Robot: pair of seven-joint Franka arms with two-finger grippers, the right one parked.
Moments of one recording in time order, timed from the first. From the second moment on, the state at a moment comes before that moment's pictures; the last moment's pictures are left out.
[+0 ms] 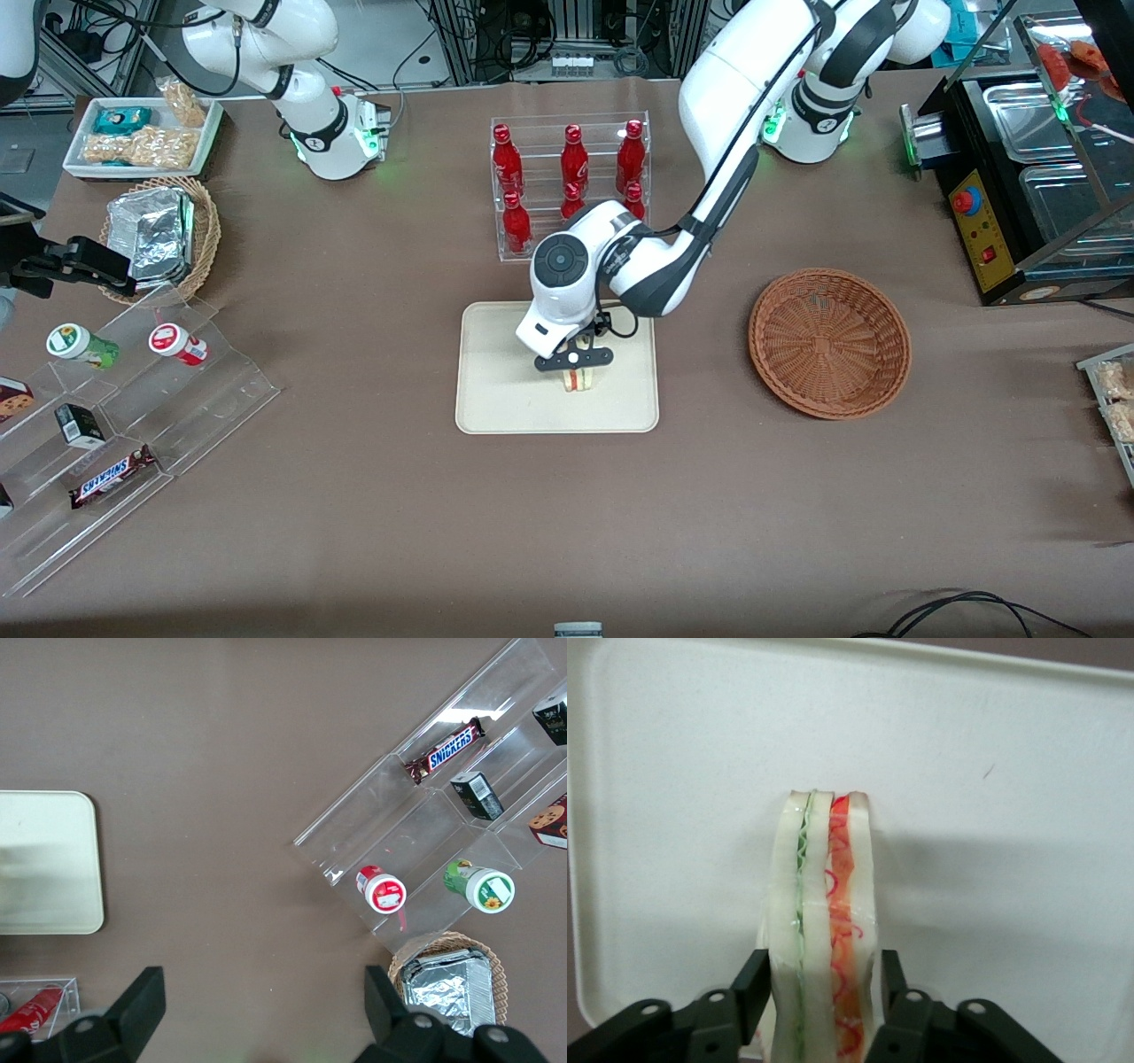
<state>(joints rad) -0.73 0.80 -0.11 -1.35 0.04 2.12 -0.96</state>
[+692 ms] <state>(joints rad) -0.71 0.69 -0.03 -1.29 0.06 1.95 -0.97</state>
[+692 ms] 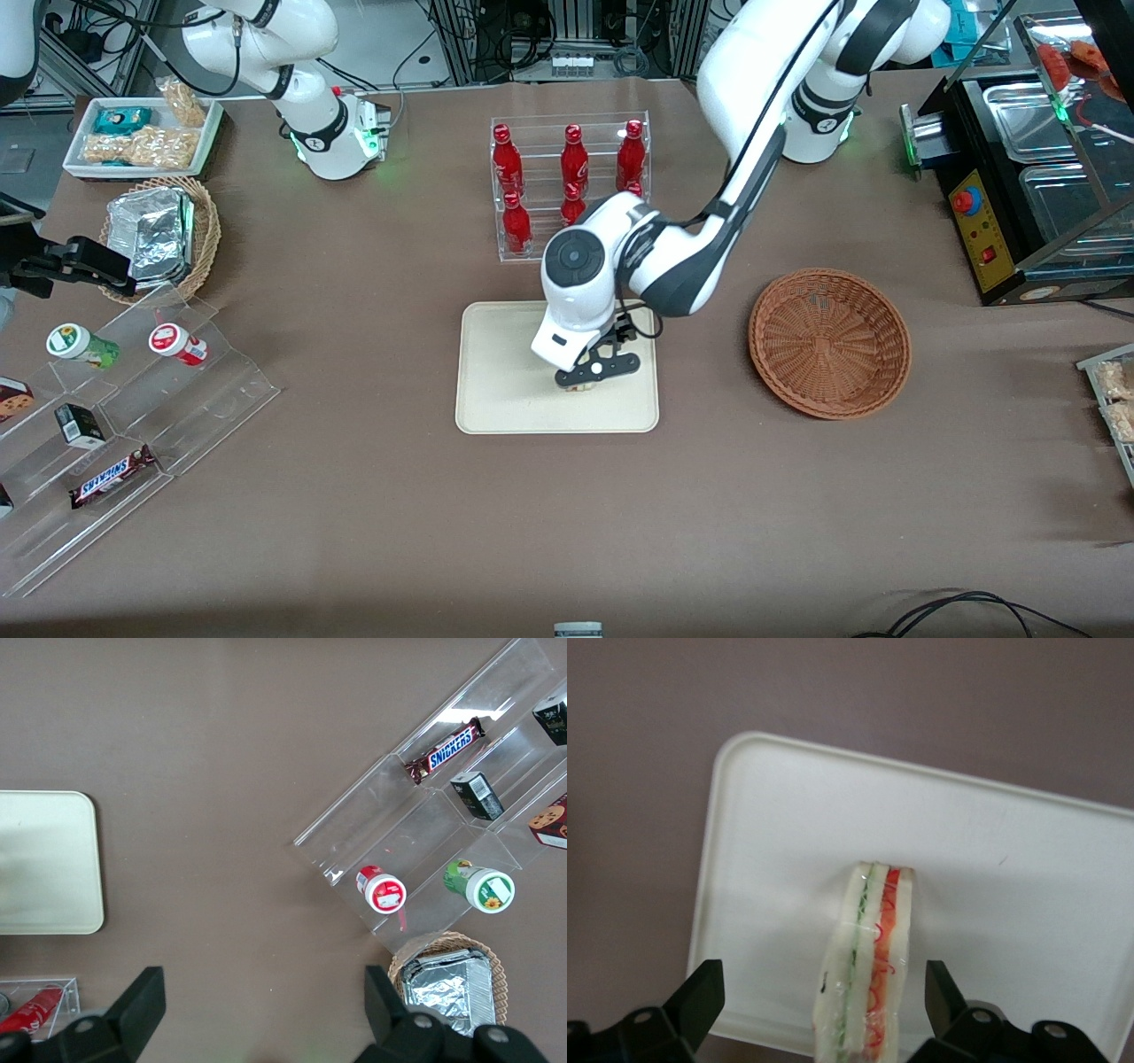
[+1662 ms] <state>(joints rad) -0.28 0.30 -0.02 -1.33 0.04 1.40 -0.58</state>
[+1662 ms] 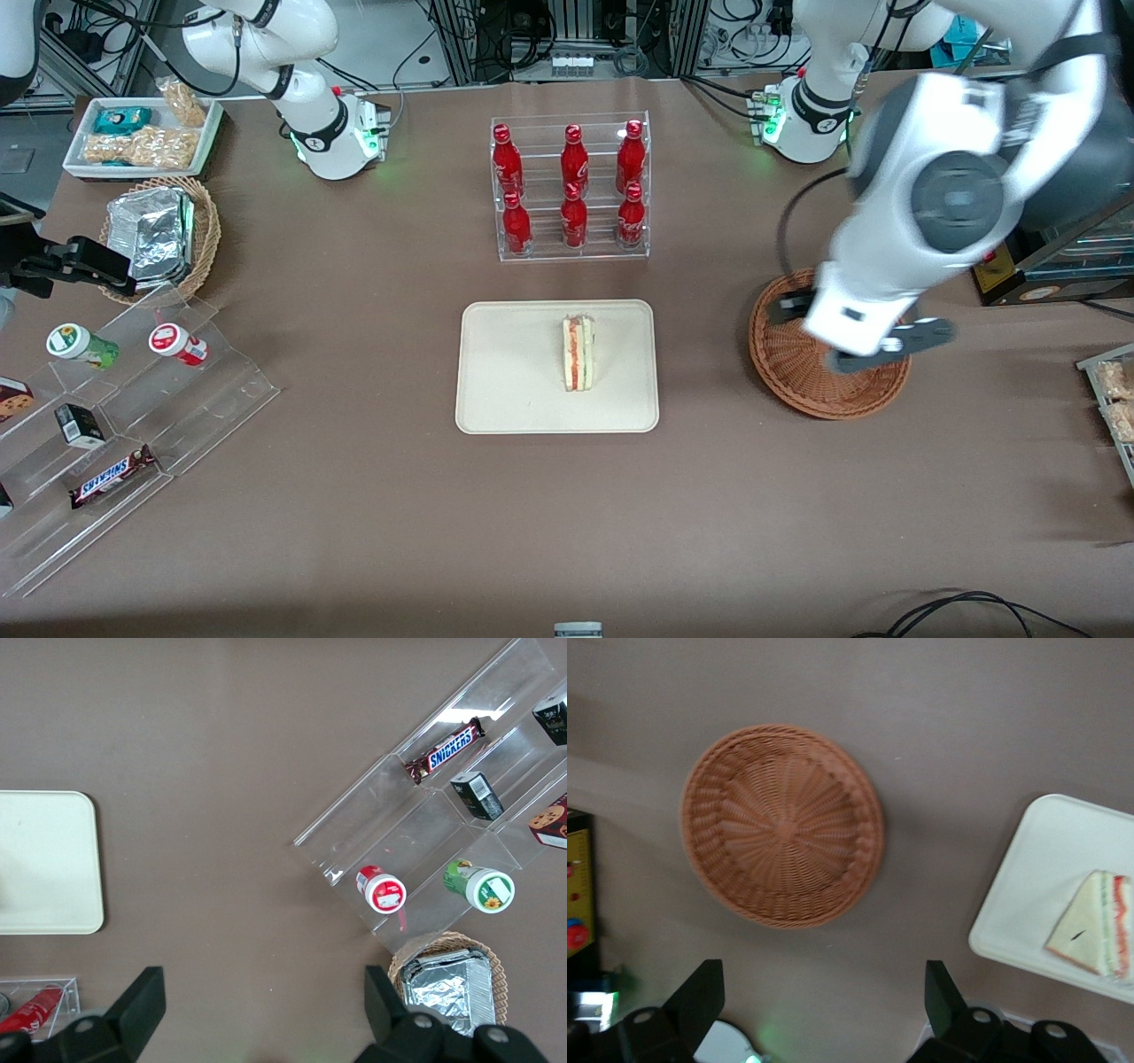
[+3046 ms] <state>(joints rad) 0.06 -0.03 -0.15 -1.54 0.01 1.42 -0.31</state>
